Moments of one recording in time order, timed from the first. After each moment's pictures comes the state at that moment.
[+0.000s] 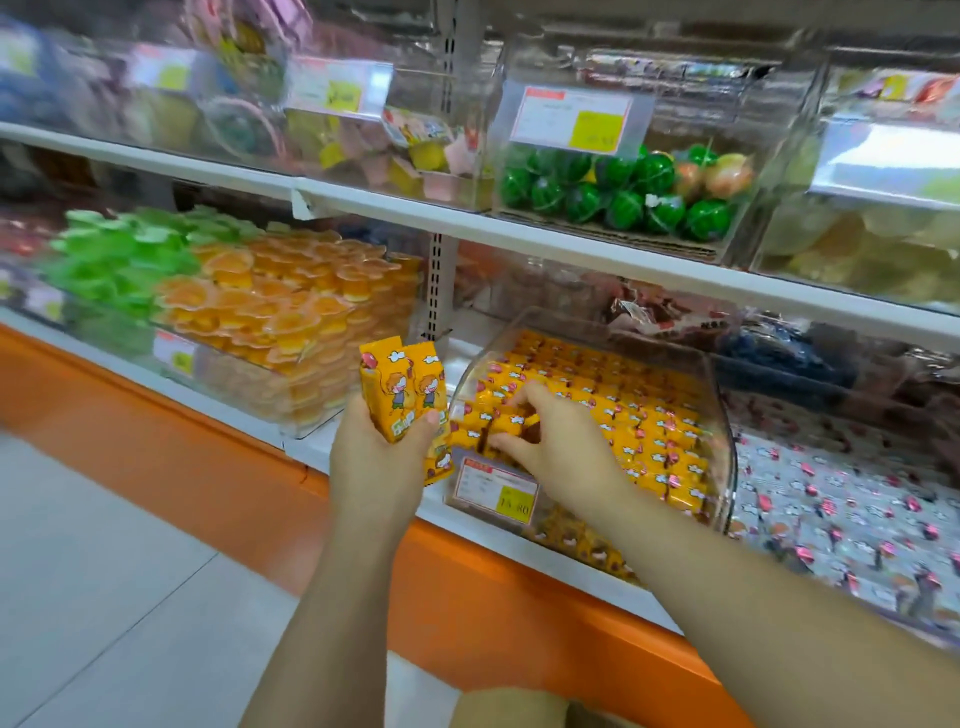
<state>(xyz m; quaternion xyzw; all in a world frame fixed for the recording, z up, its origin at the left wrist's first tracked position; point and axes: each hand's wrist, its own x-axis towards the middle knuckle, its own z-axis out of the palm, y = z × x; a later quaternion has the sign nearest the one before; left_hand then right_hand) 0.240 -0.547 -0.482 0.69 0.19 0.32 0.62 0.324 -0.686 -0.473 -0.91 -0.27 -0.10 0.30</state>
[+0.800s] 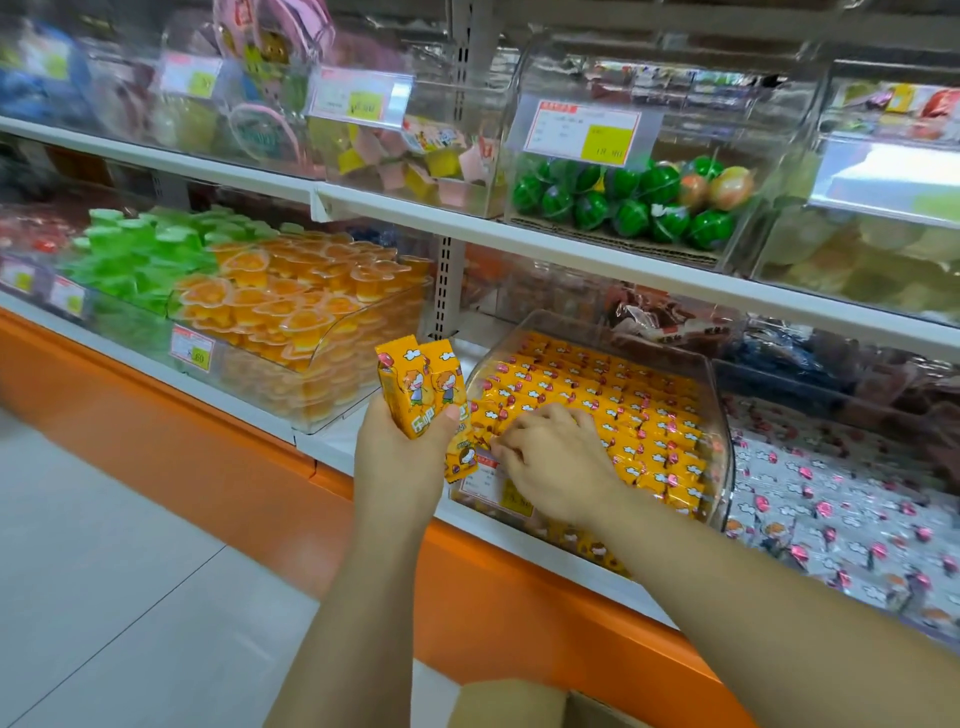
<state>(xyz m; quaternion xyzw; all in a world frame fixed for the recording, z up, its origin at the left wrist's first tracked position) 0.233 -0.553 -0.478 0.66 0.18 0.29 0.67 0.317 -0.682 -0.479 -0.94 -0.33 -0.09 0.02</state>
